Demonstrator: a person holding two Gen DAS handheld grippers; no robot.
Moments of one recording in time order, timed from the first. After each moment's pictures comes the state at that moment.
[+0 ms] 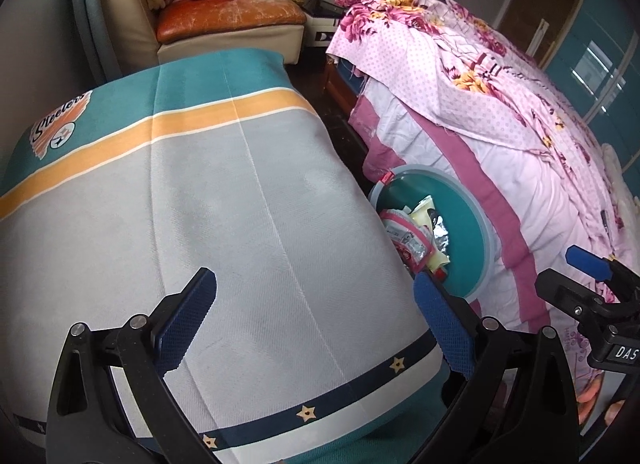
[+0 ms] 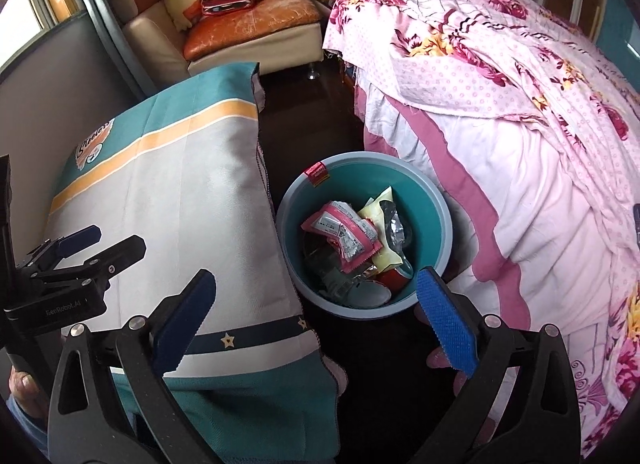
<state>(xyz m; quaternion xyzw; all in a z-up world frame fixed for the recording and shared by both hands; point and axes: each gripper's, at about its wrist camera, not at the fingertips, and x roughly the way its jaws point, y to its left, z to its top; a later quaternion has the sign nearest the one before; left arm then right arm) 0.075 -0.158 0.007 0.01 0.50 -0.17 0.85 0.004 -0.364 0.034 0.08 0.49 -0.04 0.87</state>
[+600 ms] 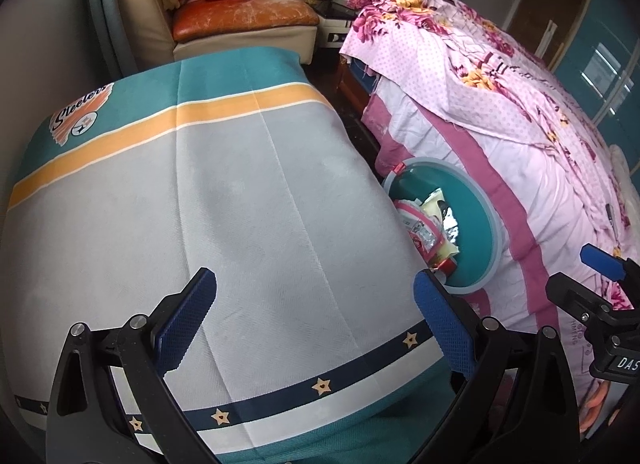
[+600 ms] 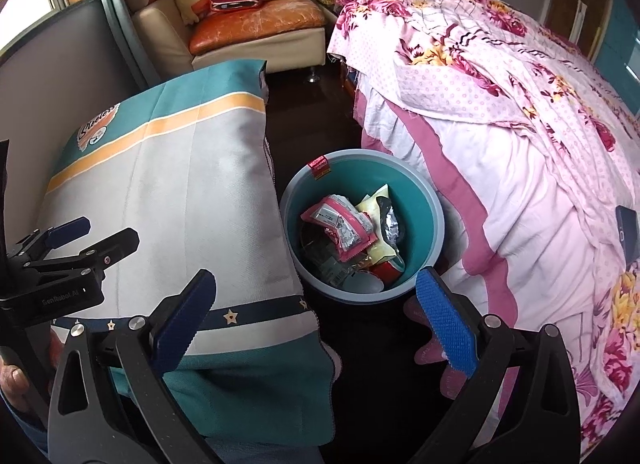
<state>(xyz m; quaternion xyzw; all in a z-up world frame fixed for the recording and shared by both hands) 0.056 -0.145 0.007 0.01 0.50 -0.15 0.85 -0.016 -0.345 0.038 0.05 0.49 -0.05 0.87</state>
